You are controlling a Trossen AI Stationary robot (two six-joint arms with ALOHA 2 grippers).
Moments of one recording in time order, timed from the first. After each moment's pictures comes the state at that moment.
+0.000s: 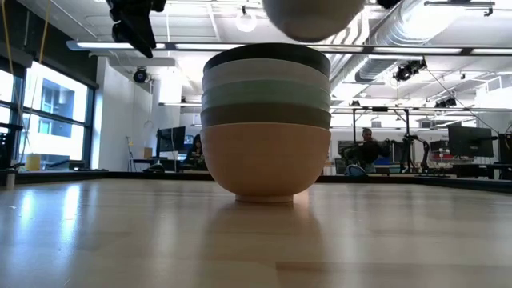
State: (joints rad) left arm 0.71 1.12 1.34 -1.21 0.08 0.01; right arm -0.03 1.68 1.93 -1.57 -0.19 1.12
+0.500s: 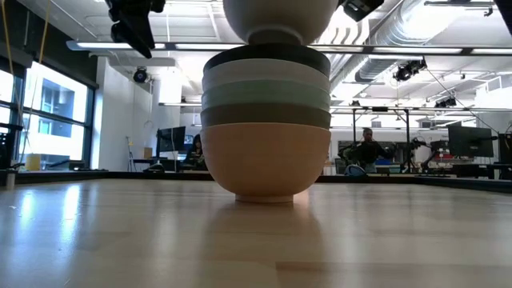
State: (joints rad) left arm 0.71 1.12 1.34 -1.22 0.08 0.01; right arm -0.03 1.89 2.10 -1.57 -0.24 1.07
